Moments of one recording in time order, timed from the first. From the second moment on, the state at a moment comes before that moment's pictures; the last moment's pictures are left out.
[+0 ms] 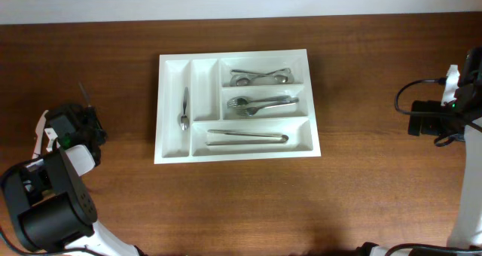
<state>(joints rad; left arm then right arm) 0.45 1.91 0.83 0.39 0.08 -1.44 -0.38 1.47 1.55 -1.33 0.20 -0.13</state>
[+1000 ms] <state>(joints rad) 0.45 1.91 0.83 0.41 0.09 -1.44 -0.38 1.47 1.55 -1.33 0.20 -0.13</state>
